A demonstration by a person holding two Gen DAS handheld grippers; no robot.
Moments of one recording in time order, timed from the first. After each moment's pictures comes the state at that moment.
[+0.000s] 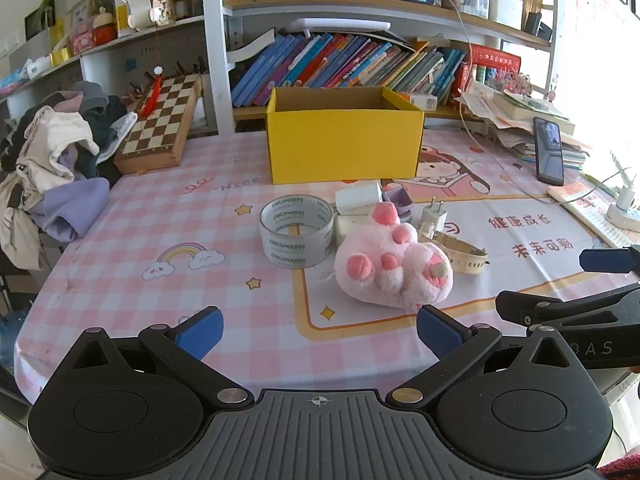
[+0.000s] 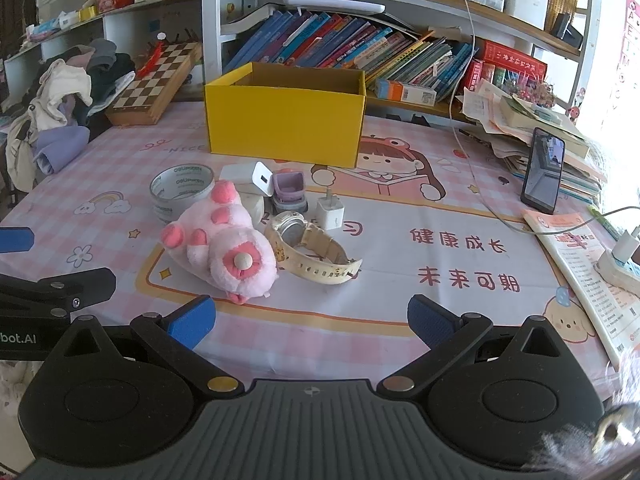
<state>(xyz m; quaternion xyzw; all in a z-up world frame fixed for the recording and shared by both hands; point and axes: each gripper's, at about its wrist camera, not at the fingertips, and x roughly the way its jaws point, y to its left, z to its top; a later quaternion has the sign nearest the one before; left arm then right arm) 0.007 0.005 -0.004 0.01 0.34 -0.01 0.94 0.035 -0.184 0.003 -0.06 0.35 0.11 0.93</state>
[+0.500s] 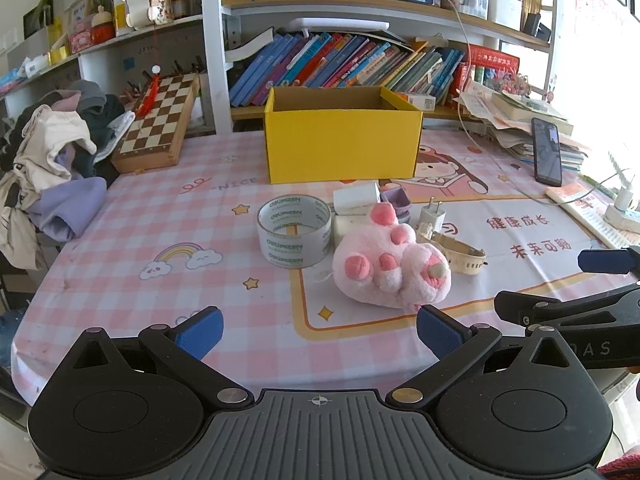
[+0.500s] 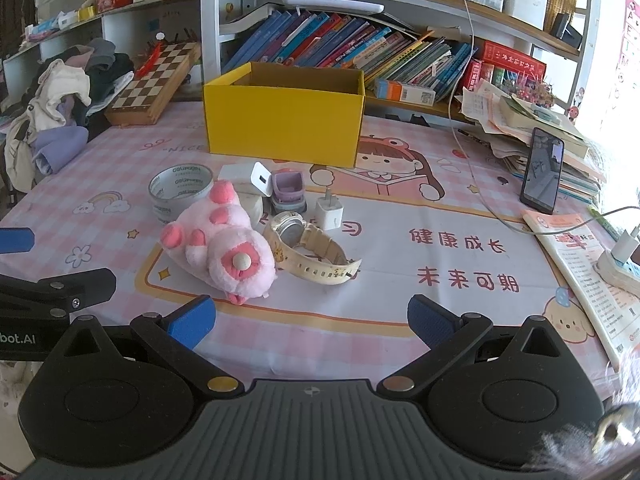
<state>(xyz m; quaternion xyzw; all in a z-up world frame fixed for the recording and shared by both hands) 0.008 0.006 -0.004 0.00 0.34 -0.01 0.94 0.036 -0.181 0.004 -0.06 0.35 0.11 0.93</state>
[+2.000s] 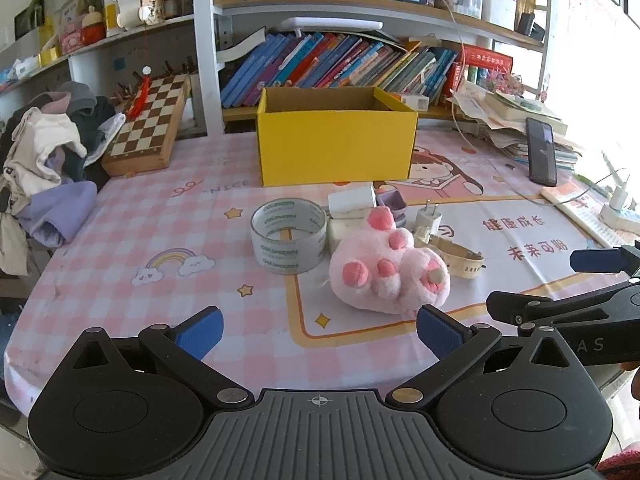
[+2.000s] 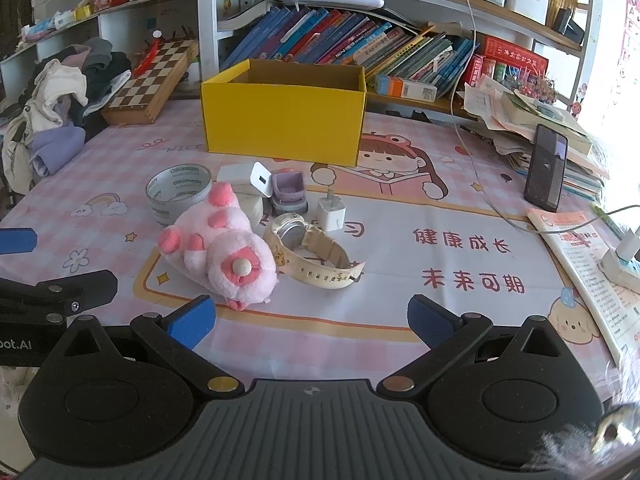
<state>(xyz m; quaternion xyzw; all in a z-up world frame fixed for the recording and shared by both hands) 0.016 0.008 -0.004 0.01 0.34 -0.02 0.94 0.046 -0.179 0.002 -0.06 0.35 0.11 0.93</state>
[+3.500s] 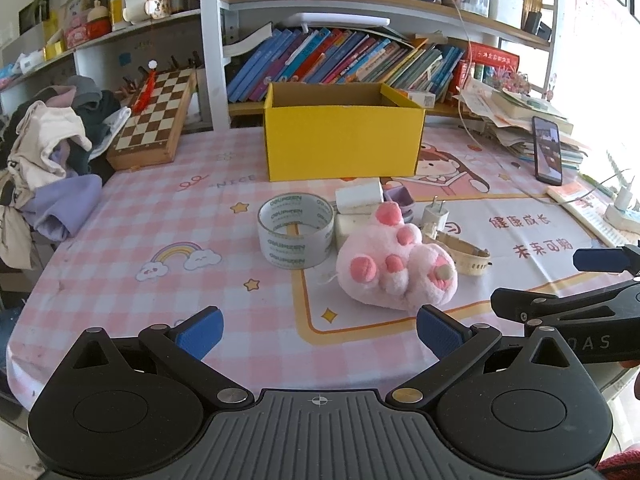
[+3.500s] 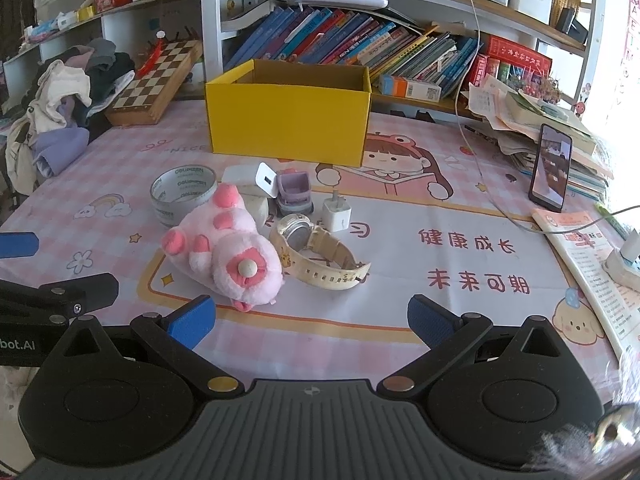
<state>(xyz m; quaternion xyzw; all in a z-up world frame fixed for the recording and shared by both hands) 0.017 0.015 -0.005 0.00 0.35 -0.02 0.94 0.046 -0.179 0.002 -0.06 0.35 0.11 0.93</state>
